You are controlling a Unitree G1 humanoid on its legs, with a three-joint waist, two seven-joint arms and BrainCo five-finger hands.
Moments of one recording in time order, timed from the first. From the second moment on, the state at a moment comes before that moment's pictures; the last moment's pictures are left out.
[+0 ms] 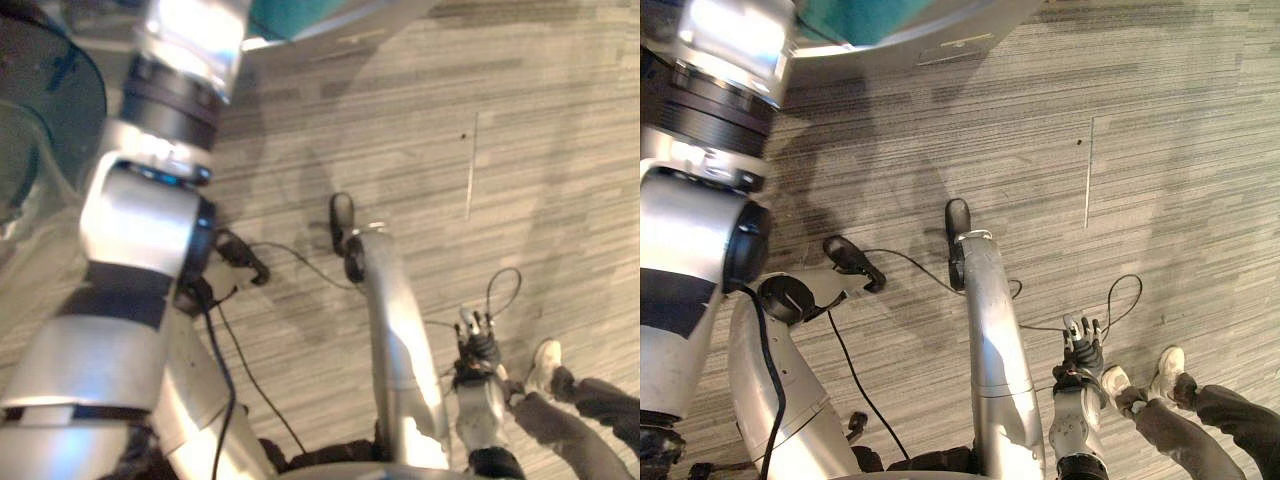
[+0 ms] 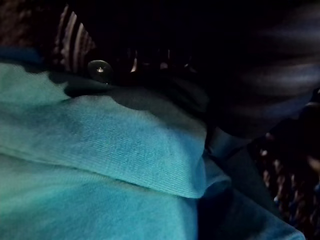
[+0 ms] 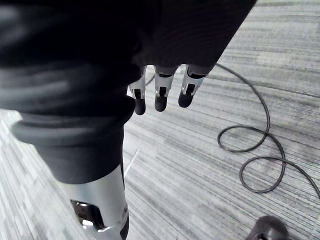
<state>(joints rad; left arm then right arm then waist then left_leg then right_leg) -1.70 0.44 -0.25 0.71 0.18 0.07 0.37 0.01 0.00 -0.24 0.53 0.88 -0.26 -0.06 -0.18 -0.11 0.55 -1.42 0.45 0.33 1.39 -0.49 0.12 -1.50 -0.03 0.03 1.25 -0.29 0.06</state>
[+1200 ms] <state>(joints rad) -1.52 0.42 -0.22 0.84 0.45 0.12 0.41 0.05 0.00 -0.22 0.62 0.91 -0.28 -0.06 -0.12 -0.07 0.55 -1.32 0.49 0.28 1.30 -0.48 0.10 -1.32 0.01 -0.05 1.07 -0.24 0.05</state>
